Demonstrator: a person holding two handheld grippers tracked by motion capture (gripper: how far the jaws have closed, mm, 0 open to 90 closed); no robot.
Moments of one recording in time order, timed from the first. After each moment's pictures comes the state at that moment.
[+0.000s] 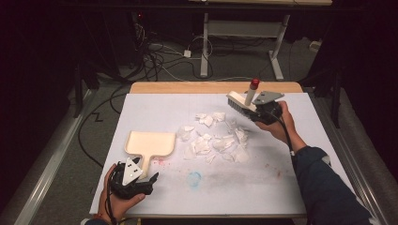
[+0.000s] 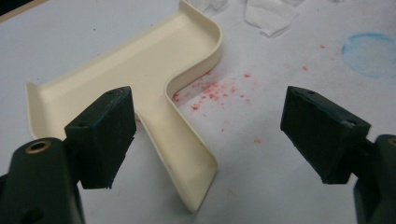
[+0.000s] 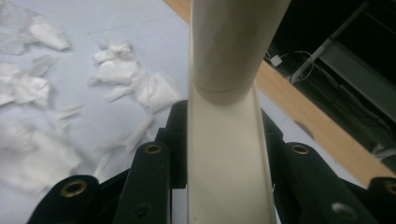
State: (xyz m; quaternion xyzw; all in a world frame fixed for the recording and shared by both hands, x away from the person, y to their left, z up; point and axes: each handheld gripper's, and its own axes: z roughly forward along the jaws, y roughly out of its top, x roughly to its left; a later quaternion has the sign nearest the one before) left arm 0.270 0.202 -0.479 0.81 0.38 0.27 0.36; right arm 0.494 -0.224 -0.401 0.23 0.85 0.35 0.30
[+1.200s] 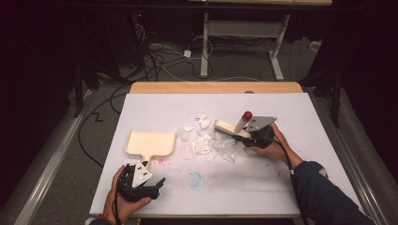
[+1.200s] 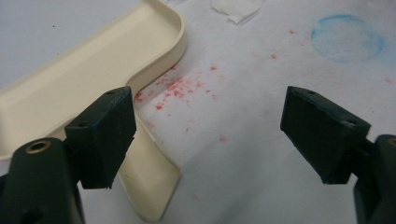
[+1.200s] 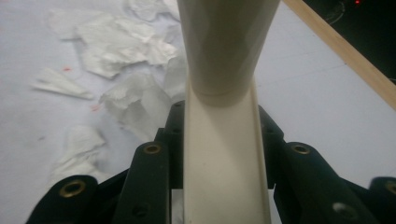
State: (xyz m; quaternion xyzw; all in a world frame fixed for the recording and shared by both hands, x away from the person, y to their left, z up) left arm 0.268 0.184 -0.482 0.83 0.36 0.25 0.34; right arm 0.438 -0.218 -0.448 0.13 0.89 0.39 0.21
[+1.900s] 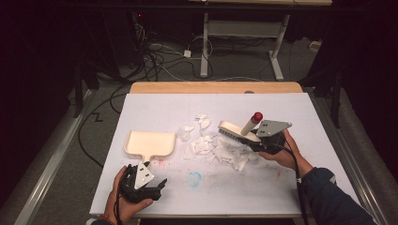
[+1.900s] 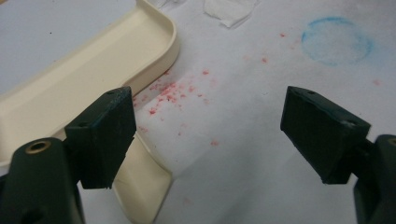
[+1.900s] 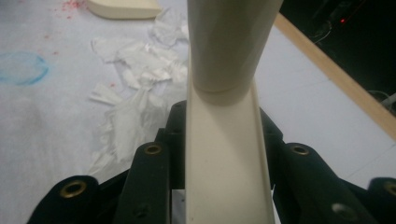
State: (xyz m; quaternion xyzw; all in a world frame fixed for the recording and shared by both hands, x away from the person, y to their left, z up) left arm 0.265 0.179 -0.480 0.84 0.35 0.25 0.34; right arm 0.404 -0.229 -0.417 0.13 0.87 0.41 0.24
